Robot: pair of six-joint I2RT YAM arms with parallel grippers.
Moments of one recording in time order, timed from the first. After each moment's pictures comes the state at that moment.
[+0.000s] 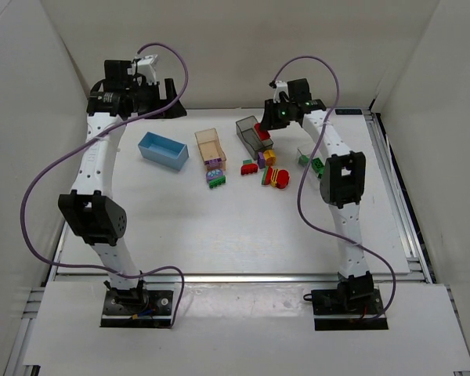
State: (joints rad) left arm -0.07 1.83 2.06 -0.85 0.48 -0.07; right arm 0.28 2.48 2.37 -0.65 -0.52 0.05
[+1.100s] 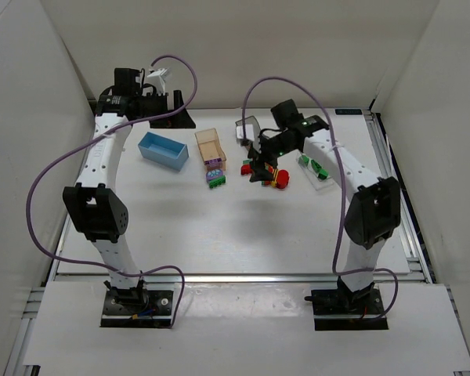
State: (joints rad) left arm -0.07 1.86 1.98 -0.87 0.66 -0.03; right arm 0.48 1.83 1.75 -0.92 -0.77 -0.96
